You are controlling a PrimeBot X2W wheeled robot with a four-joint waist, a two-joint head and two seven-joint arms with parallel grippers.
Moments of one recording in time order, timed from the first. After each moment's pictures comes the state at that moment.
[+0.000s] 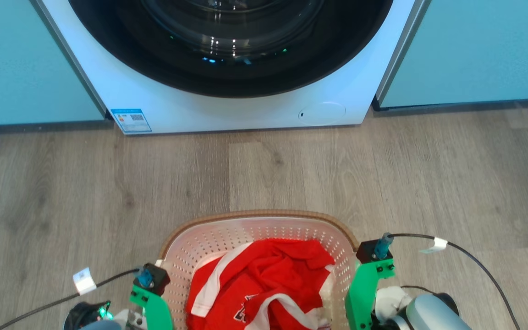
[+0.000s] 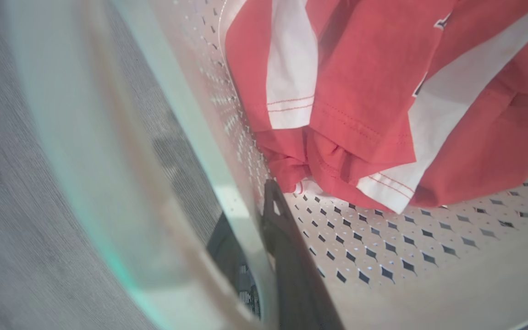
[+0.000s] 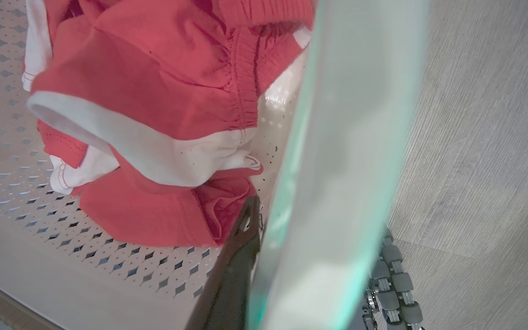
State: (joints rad) left arm -0.40 0.53 -1.28 0.44 -0.97 0.04 0.27; right arm -0.13 -0.10 0.47 0.30 0.46 0.09 0.83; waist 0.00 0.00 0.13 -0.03
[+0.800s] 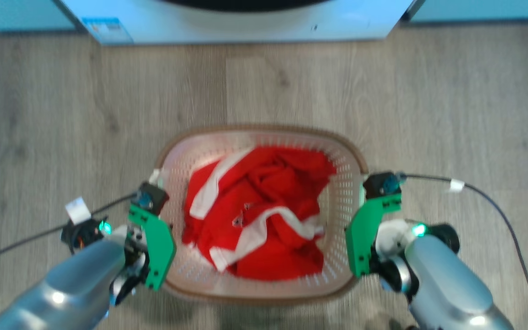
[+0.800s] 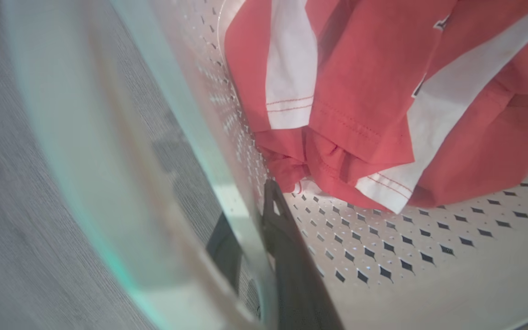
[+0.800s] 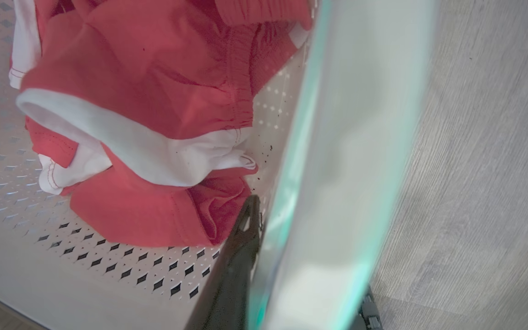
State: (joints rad) left arm -0.65 0.44 -1.25 0.59 -0.87 0.01 0.17; right arm -0.36 -0.10 0.46 0.40 0.44 0.09 0.61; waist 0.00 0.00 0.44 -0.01
